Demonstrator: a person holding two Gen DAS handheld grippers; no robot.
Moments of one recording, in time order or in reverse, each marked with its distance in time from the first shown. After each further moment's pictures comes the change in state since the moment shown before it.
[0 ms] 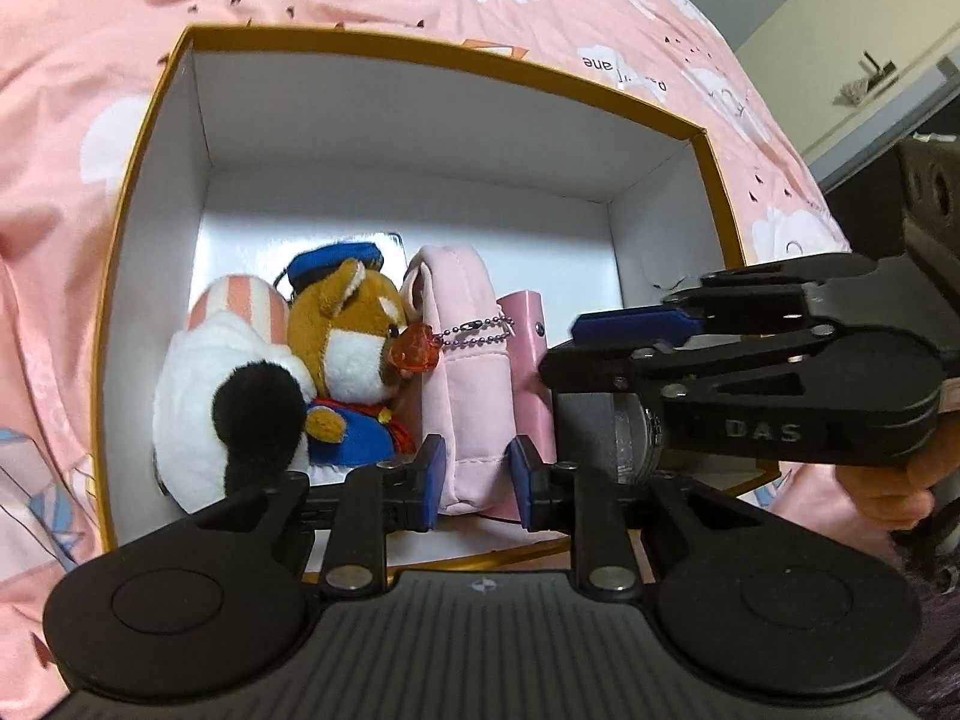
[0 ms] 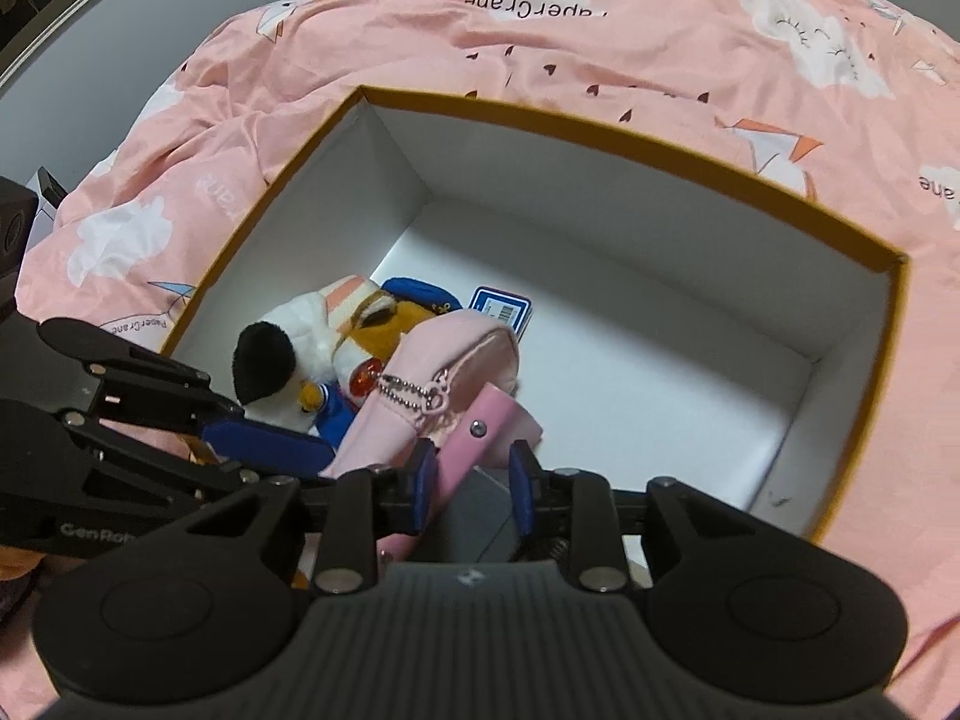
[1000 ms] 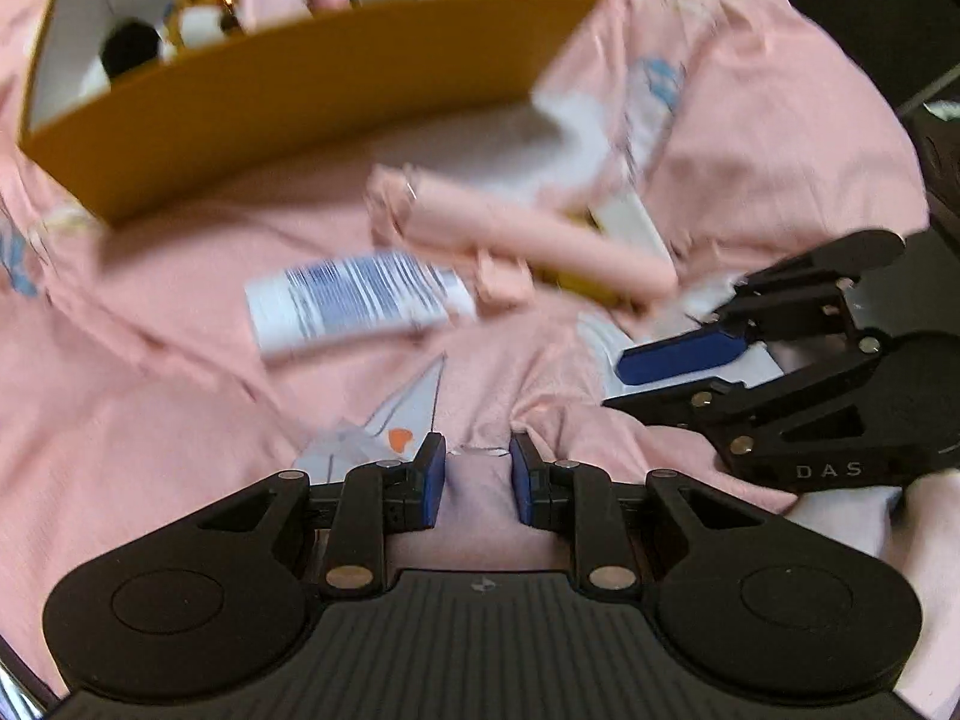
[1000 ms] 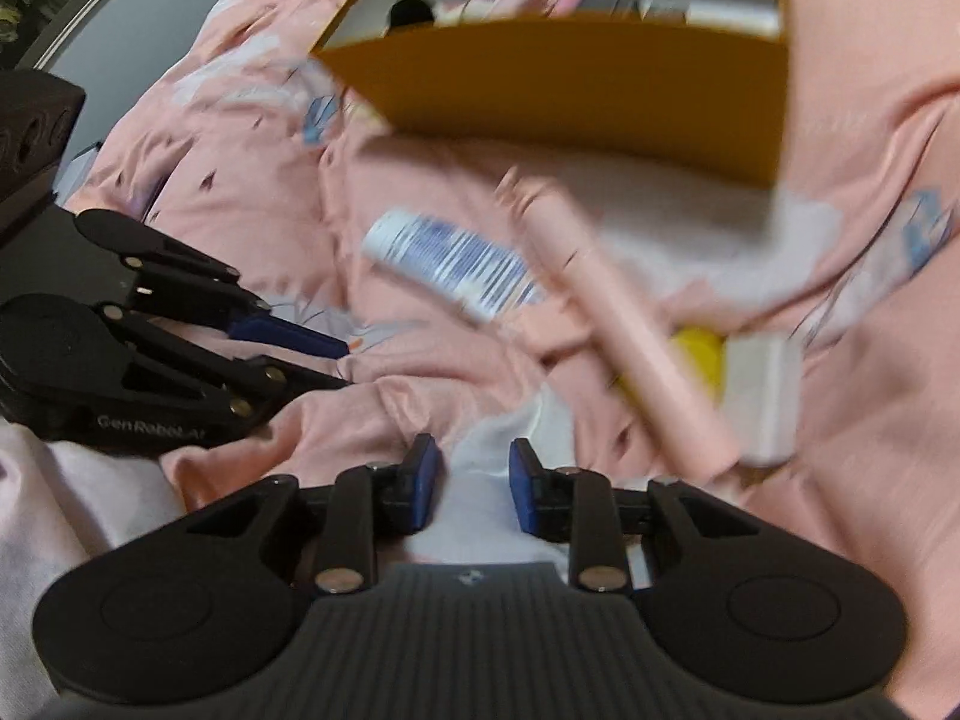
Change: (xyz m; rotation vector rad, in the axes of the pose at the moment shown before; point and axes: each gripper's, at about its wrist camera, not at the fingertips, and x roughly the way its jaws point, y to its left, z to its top) left arm -0.019 -0.071 -0.176 0.292 0.271 0.049; right arm -0.042 0.087 -0.224 0.201 0.085 0.109
